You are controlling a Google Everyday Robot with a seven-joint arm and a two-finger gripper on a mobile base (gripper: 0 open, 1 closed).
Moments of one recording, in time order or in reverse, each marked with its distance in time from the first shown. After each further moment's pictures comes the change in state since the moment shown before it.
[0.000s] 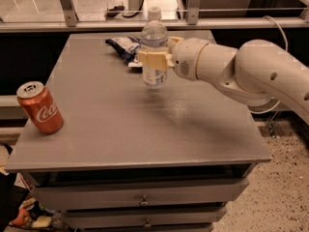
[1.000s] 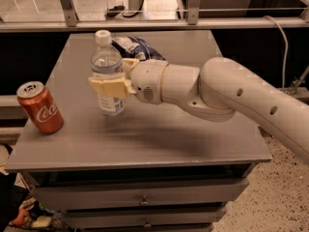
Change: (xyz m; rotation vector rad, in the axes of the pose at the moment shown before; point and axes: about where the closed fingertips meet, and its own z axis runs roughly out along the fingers) arm 0.011 0.138 0.031 -0.313 -0.035 0.005
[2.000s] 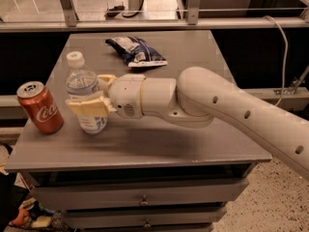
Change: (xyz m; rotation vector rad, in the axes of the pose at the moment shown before) arm 0.026 0.055 0.038 -0.165 0.029 -0.024
